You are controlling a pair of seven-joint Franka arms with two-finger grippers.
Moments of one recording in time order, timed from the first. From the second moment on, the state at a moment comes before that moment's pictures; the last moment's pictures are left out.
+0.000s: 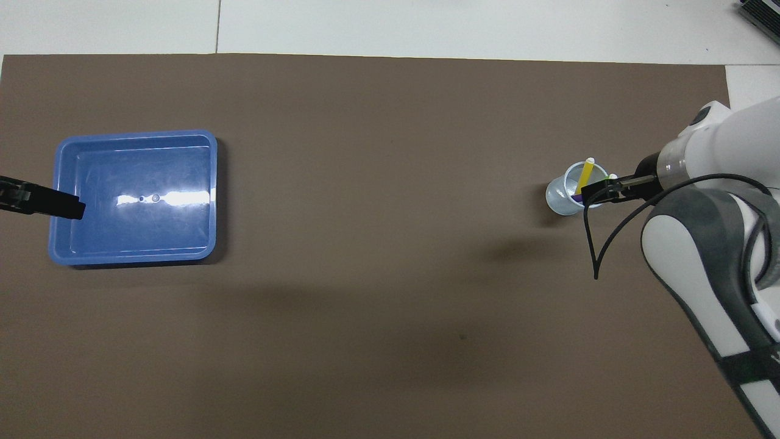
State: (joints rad) left arm 0.01 -0.05 -0.03 -1.62 -0.01 1.57 0.19; right arm -0.37 0.04 0.43 -1.87 0.01 1.92 -0.06
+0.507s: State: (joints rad) left arm 0.01 -0.08 -0.05 -1.62 -0.01 1.51 -0.03; right arm -0.37 -0.10 0.43 -1.84 0.02 1.69 -0.05
